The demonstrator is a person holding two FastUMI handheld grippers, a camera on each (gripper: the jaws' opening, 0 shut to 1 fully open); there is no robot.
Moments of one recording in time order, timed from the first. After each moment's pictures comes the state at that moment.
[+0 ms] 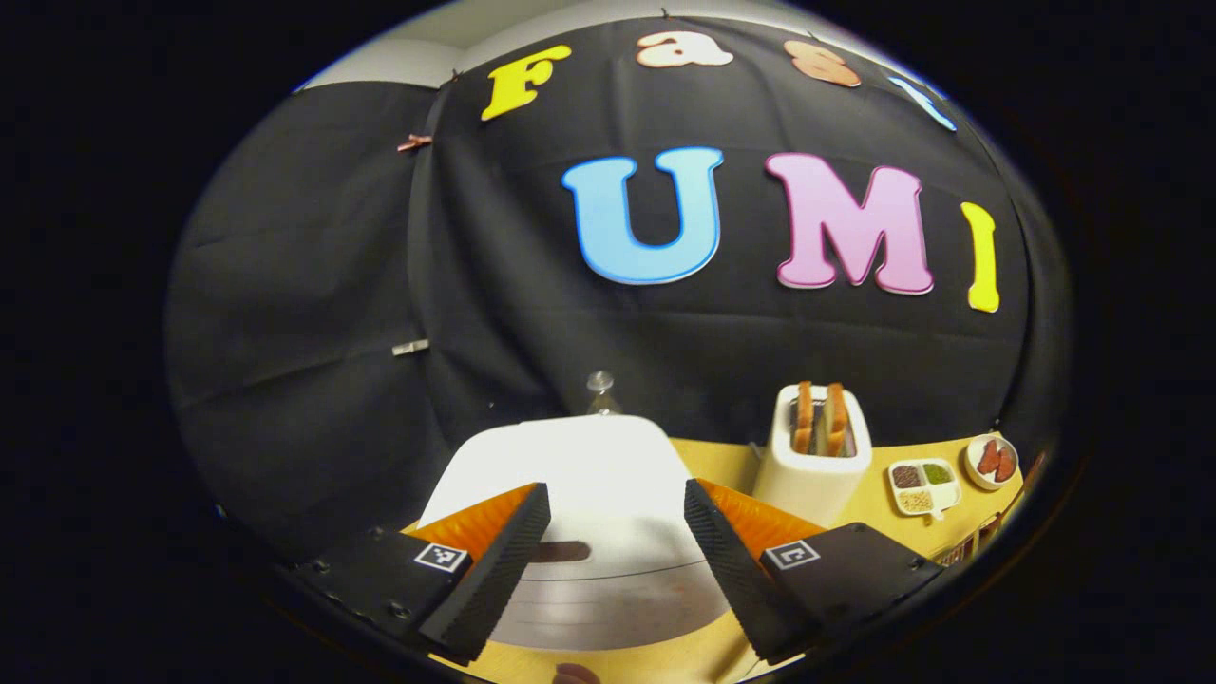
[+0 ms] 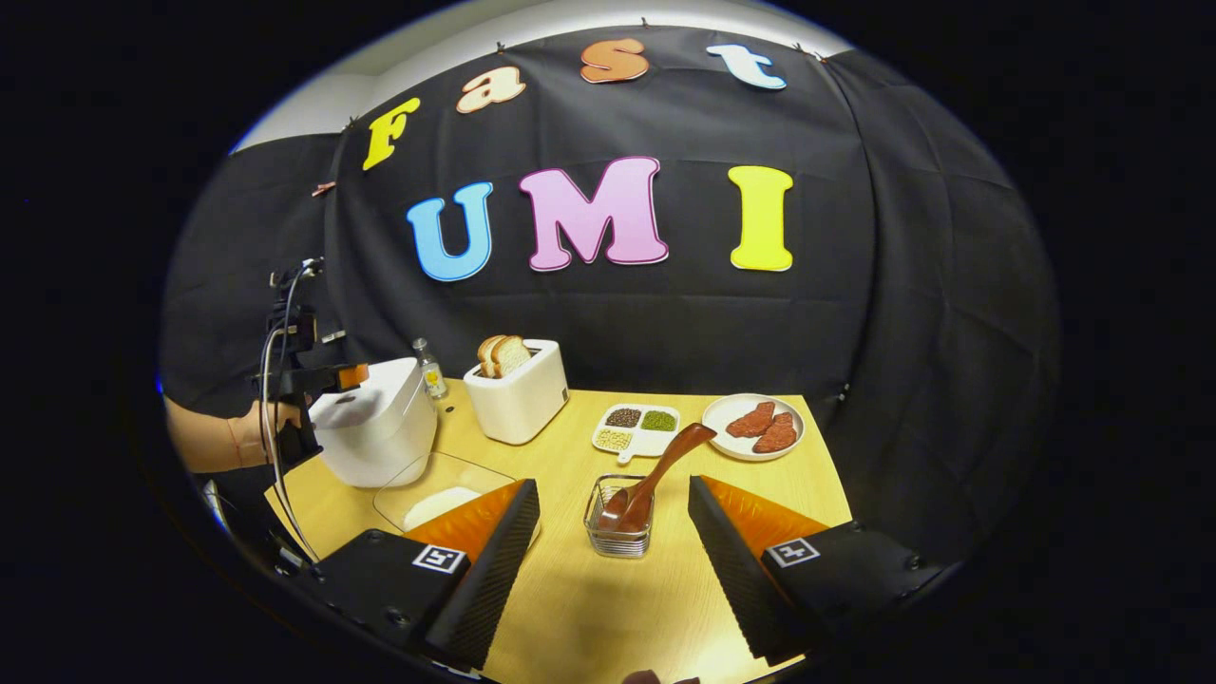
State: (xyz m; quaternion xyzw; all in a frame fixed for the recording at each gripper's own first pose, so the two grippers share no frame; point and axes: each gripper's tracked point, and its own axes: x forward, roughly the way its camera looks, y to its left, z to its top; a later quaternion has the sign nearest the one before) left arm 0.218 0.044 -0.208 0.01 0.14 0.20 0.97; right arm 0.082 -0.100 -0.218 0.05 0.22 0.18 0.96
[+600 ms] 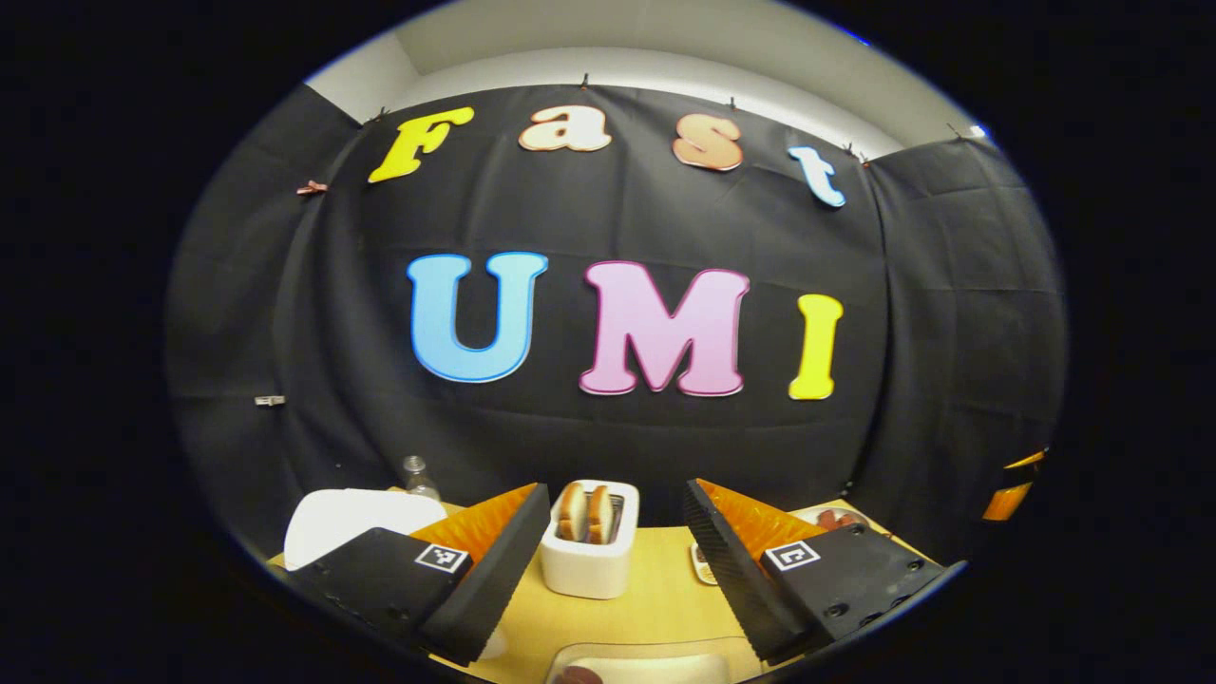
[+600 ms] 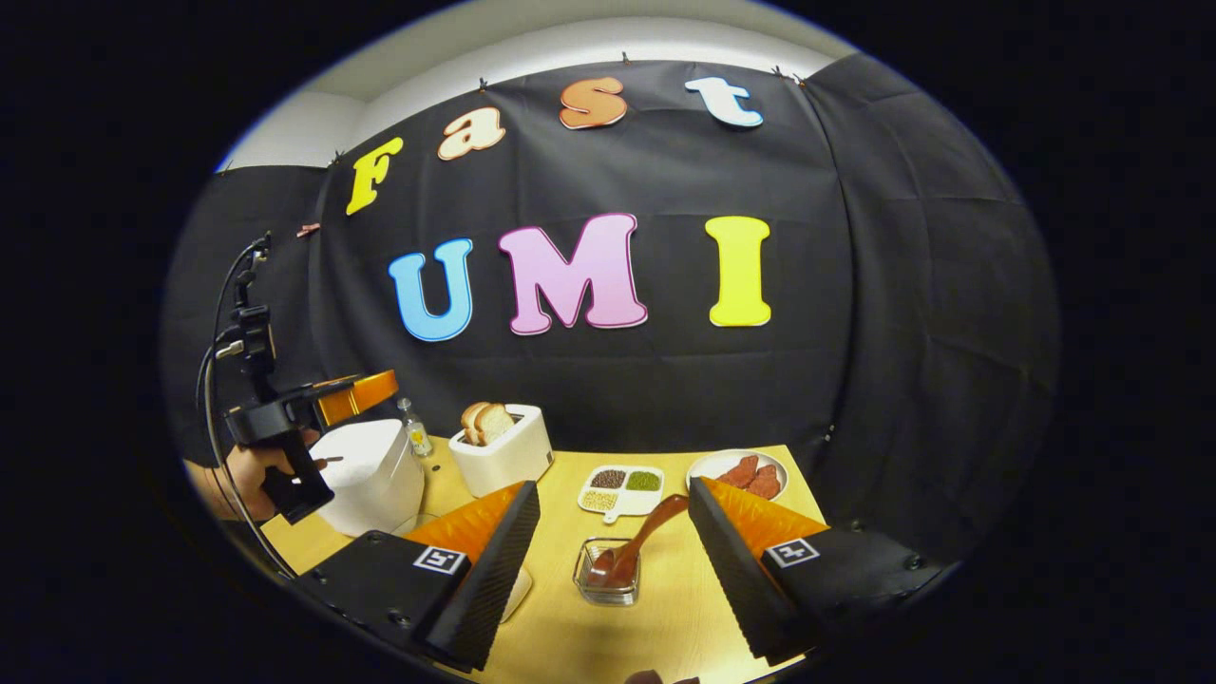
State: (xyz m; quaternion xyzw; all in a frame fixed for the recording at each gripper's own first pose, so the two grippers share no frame) left arm 0.217 -0.154 -0.110 -0.02 0.01 -0.03 1.00; right arm 0.118 -0.099 -0.158 0.07 0.13 0.15 0.98
